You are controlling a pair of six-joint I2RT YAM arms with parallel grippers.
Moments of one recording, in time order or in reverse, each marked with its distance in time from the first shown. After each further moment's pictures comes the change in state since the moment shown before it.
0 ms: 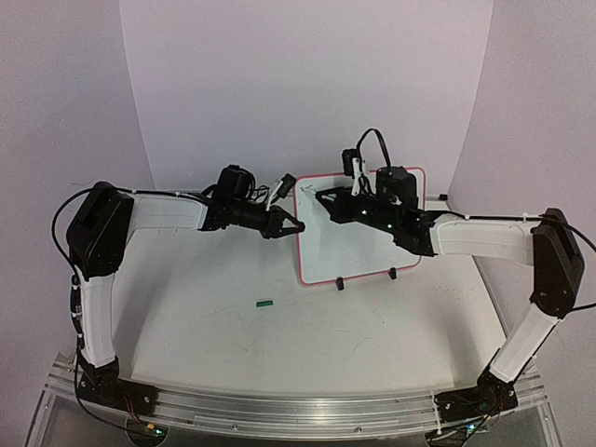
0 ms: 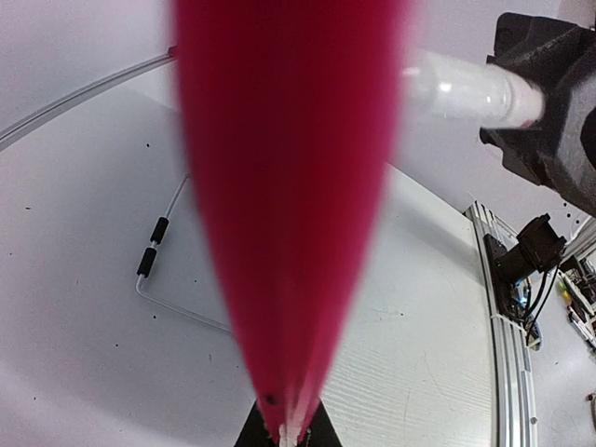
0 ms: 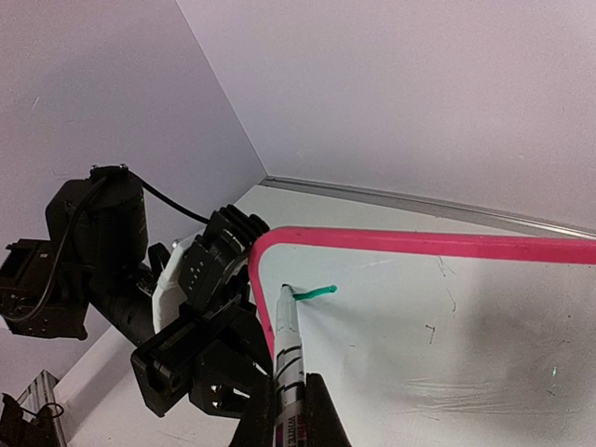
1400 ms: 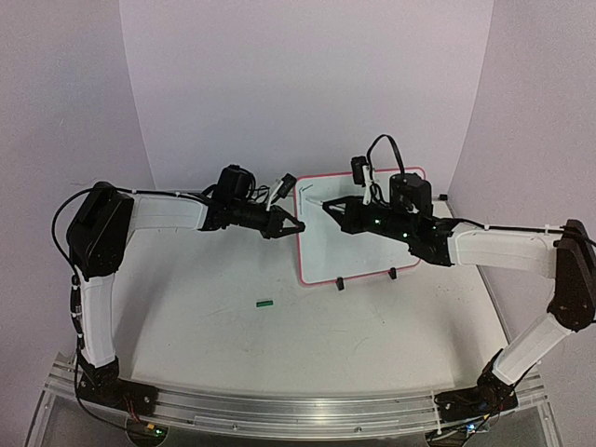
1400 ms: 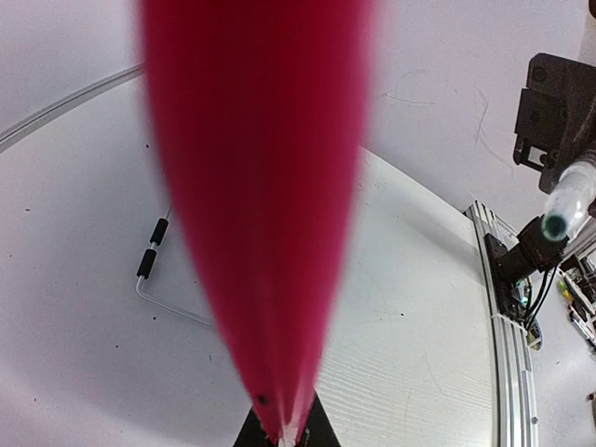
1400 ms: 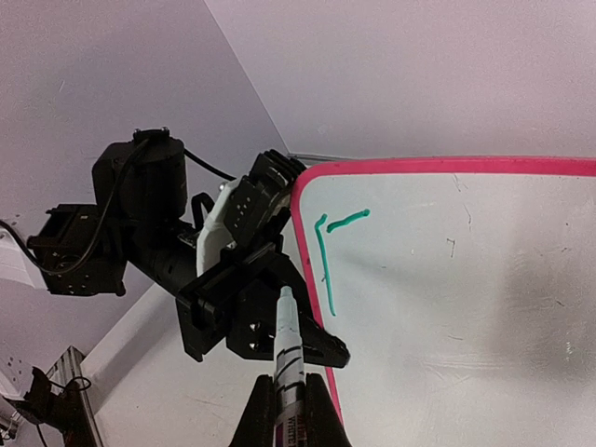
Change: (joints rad) left arm -0.002 0.000 0.002 -0.001 -0.006 0.002; right arm 0.006 -0.132 -0.116 -0.042 -0.057 0.033
